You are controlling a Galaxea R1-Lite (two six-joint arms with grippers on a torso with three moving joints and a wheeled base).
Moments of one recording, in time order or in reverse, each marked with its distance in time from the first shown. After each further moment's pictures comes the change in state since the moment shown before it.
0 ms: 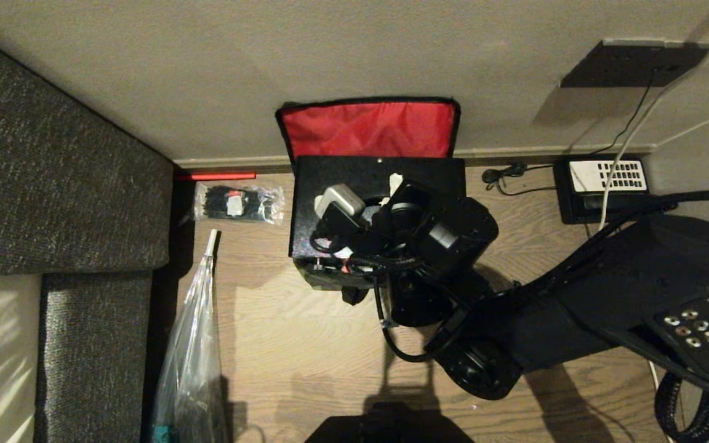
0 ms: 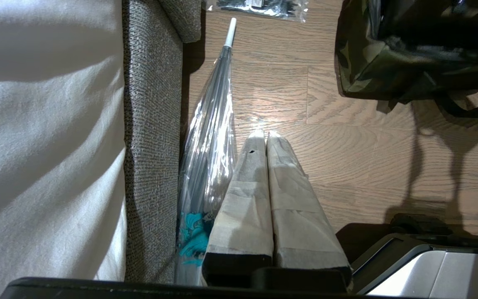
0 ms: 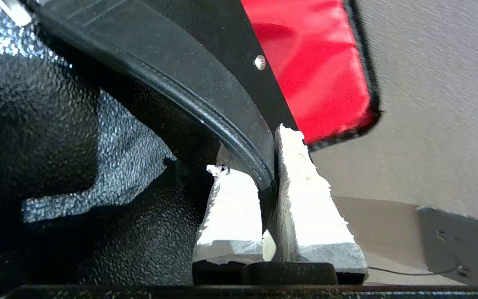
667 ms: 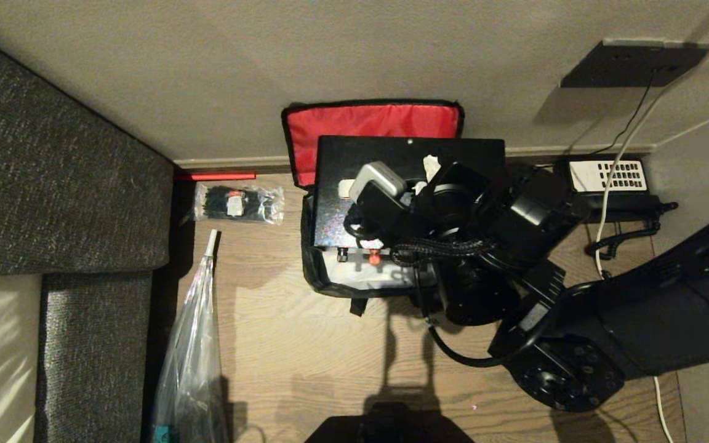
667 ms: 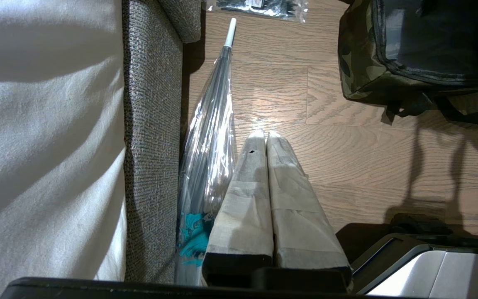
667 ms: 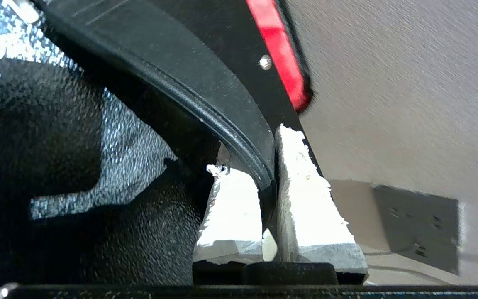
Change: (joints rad) left arm 0.000 0.000 0.000 0.000 0.000 0.000; right arm -0.005 -0.203 0.172 0.046 -0.003 0.001
